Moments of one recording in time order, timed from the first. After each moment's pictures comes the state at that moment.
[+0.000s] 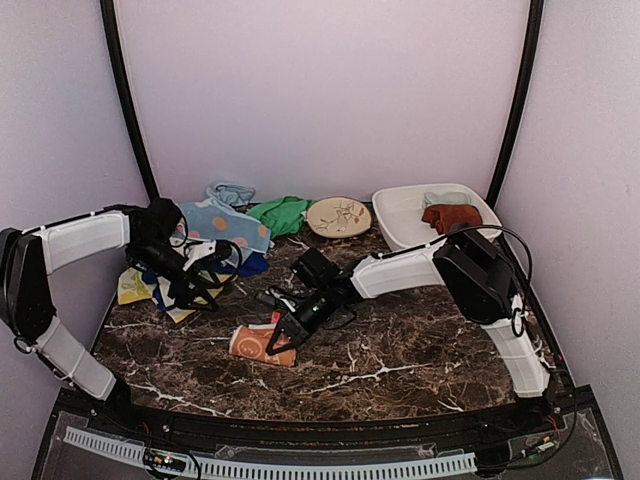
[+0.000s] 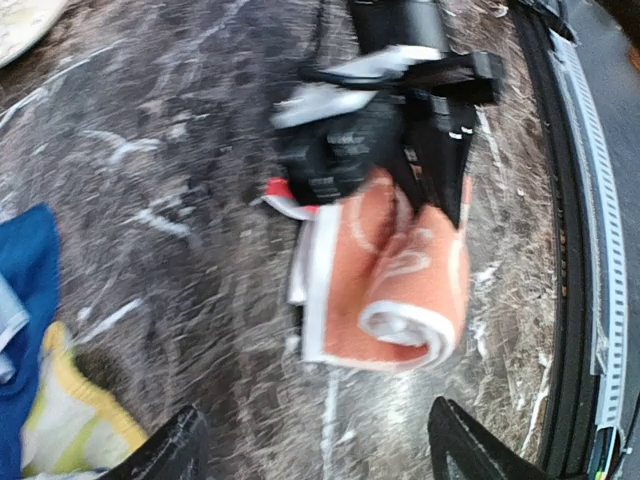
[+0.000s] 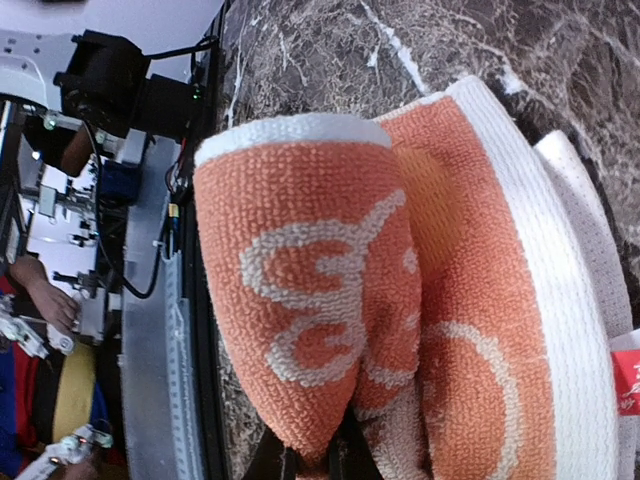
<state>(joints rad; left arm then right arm) -0.22 1.52 1.09 -0.94 0.69 1.01 0.98 2.33 1.63 -0.31 -0.91 0.17</state>
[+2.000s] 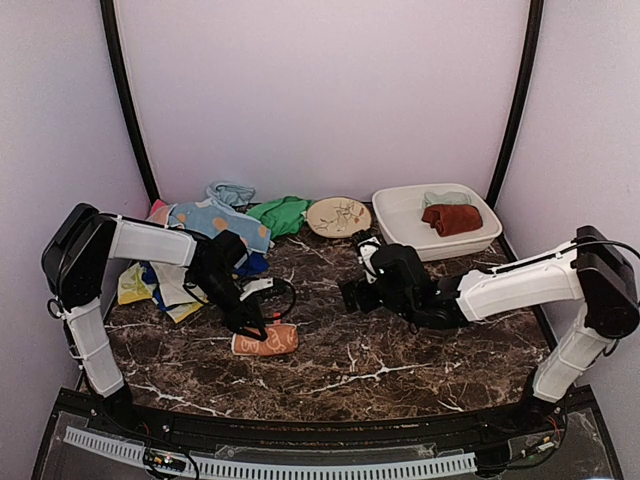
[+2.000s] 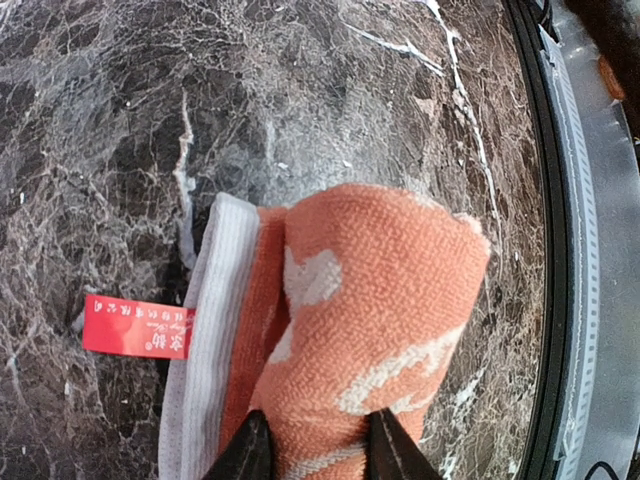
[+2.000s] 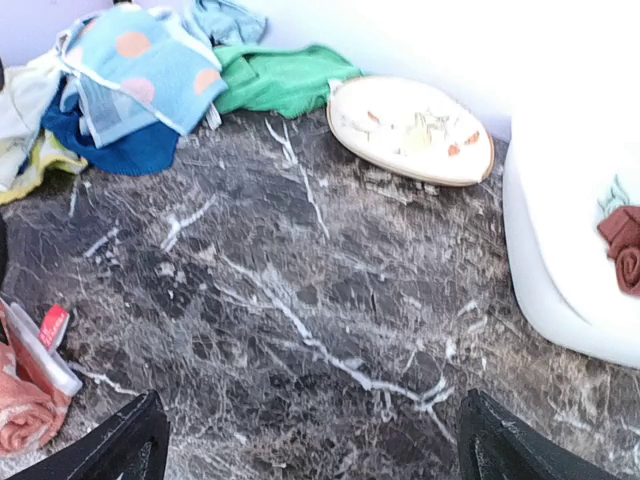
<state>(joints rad) -0.51 1.86 1.10 -0.72 0.70 0.71 1.01 1.62 0.87 0.18 0.48 0.18</state>
